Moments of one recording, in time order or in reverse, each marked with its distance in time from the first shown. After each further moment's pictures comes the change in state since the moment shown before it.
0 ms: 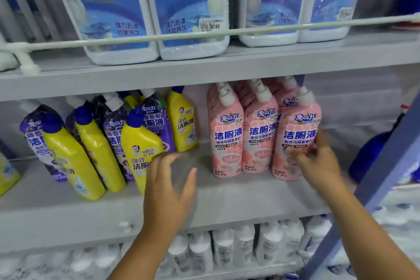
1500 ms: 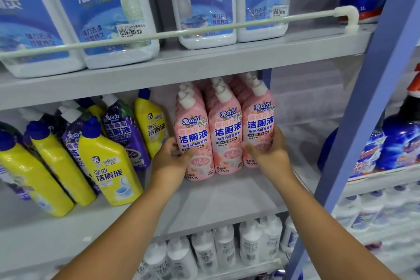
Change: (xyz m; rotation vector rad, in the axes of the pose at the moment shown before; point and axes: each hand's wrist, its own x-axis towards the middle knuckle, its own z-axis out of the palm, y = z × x) left_hand 0.058 0.030 0.096 -0.329 -0.285 -0.484; right_hand 0.026 0.040 0.022 0.144 0.005 0.029
